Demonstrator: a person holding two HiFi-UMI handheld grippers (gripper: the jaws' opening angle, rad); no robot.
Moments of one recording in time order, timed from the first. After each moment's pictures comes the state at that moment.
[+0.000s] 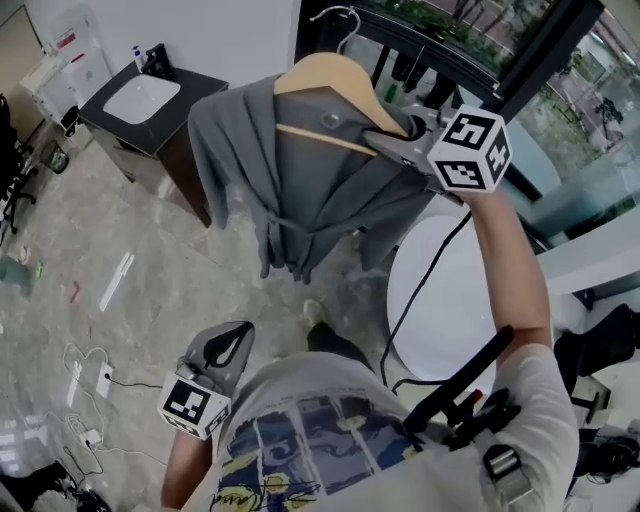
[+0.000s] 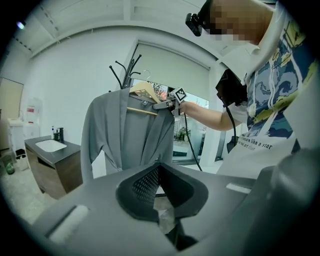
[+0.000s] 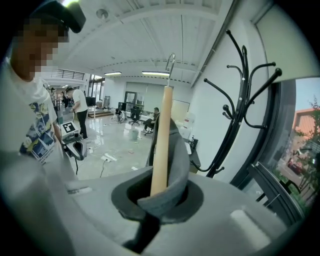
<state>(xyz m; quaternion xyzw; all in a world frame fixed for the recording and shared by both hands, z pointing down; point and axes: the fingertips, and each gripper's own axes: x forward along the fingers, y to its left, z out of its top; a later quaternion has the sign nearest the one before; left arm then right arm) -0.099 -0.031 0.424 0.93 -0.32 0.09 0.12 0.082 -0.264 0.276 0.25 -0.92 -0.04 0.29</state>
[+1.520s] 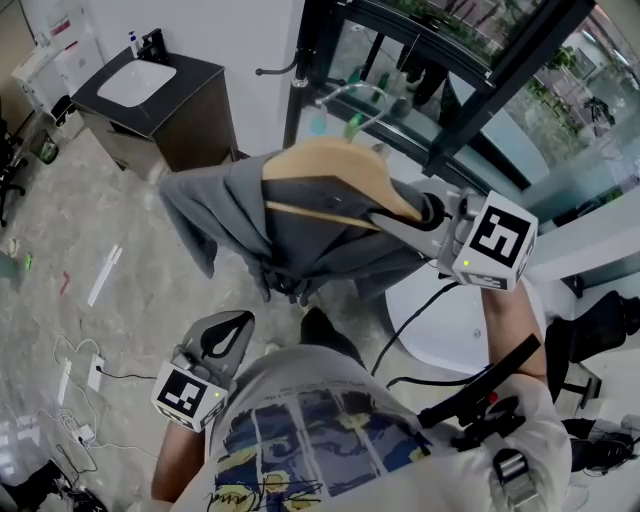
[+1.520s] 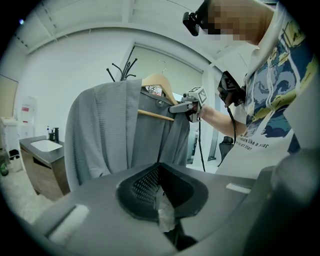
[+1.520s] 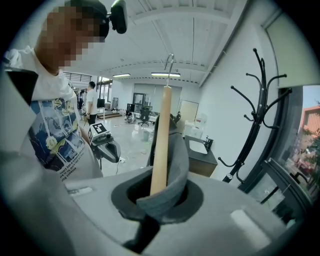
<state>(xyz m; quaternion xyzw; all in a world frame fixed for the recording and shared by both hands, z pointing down) -0.115 0.008 0.429 0.95 -0.29 0.08 0.11 0.032 -0.083 0.299 0.21 -0.93 -0.05 0.29</state>
